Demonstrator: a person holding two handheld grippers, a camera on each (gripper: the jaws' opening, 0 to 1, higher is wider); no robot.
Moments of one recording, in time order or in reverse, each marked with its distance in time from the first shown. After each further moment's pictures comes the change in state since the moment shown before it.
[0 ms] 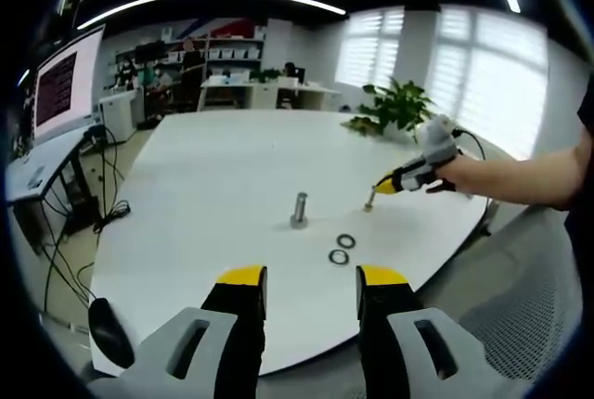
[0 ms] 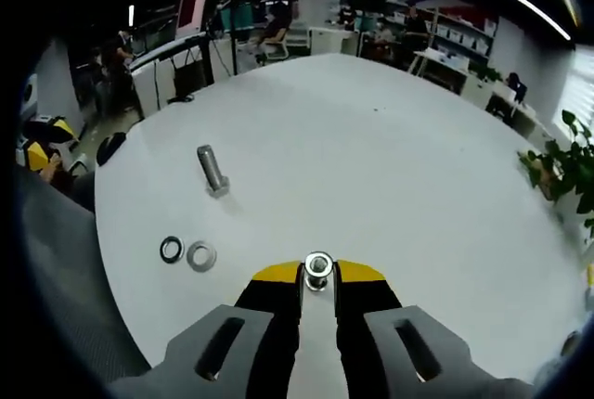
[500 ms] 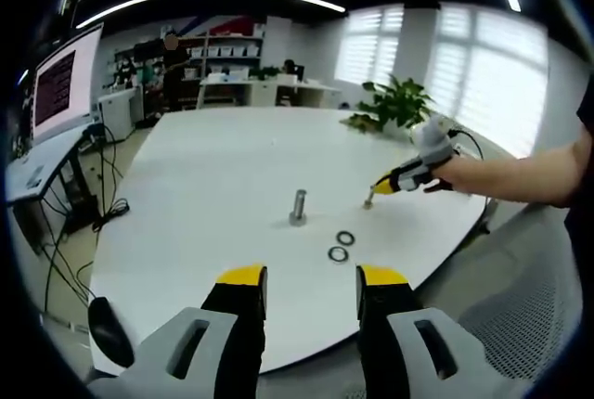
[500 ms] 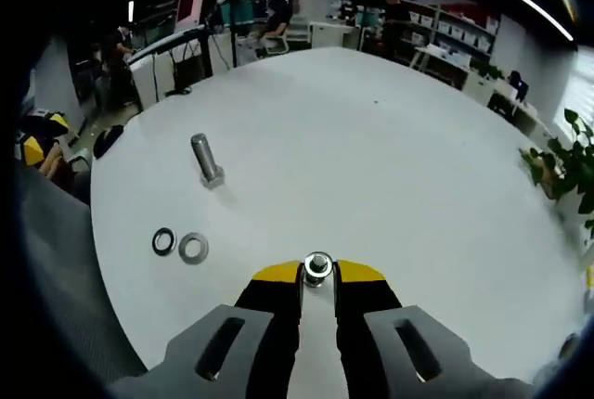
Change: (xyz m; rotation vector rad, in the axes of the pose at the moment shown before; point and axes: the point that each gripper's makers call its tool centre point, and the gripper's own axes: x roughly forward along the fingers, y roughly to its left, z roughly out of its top) left arm 0.000 -0.001 -0.003 0.003 0.017 -0.003; right arm 0.011 -0.002 -0.012 -0.017 0.040 0.005
